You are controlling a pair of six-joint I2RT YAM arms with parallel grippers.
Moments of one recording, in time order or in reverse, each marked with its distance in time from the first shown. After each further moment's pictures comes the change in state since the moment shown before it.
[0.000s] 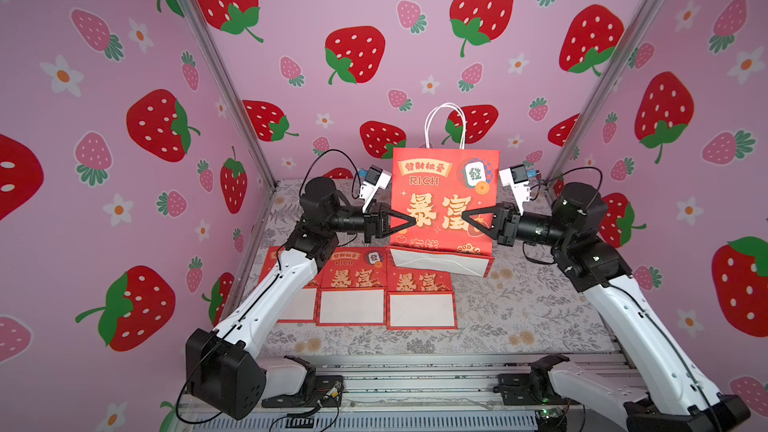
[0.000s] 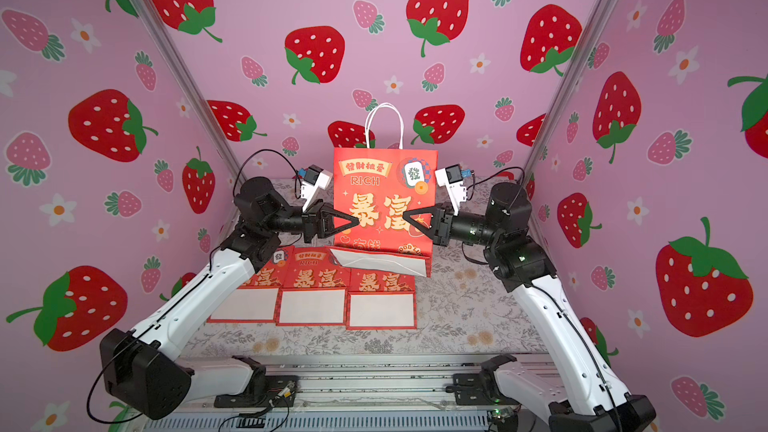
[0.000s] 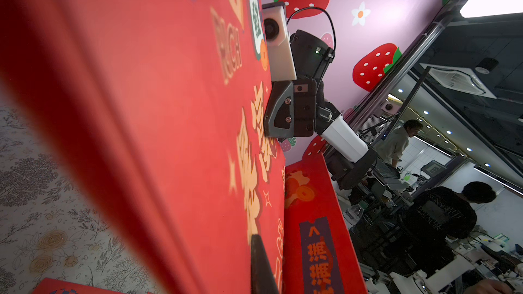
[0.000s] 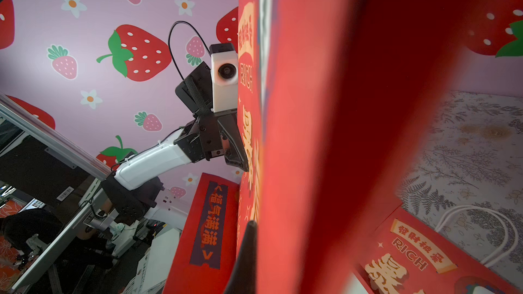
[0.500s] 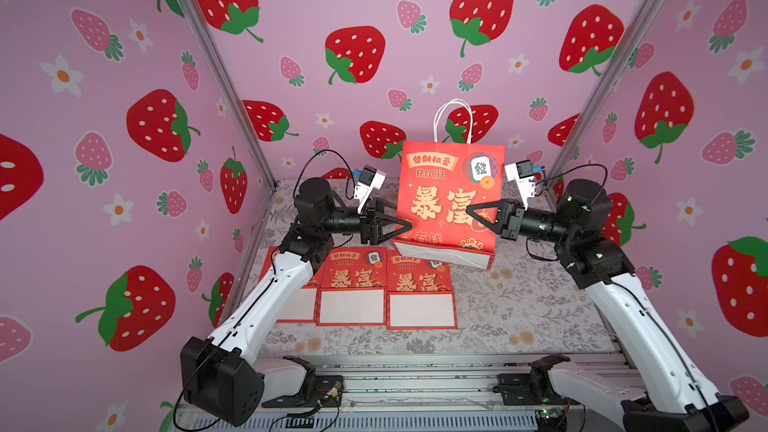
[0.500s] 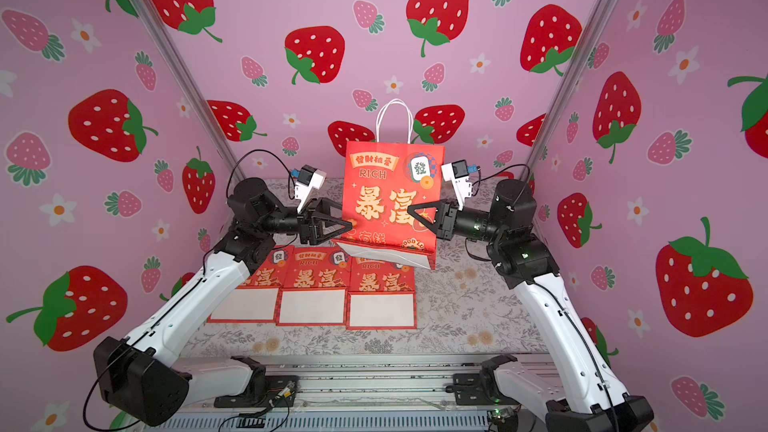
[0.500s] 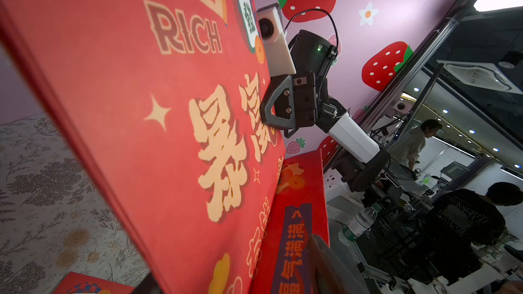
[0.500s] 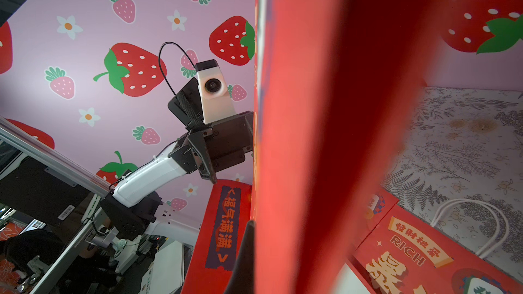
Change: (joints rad) left arm 0.039 -0.046 -0.013 -0.042 -0.031 0.042; right arm -0.067 0.006 0.020 -0.005 0.002 0.056
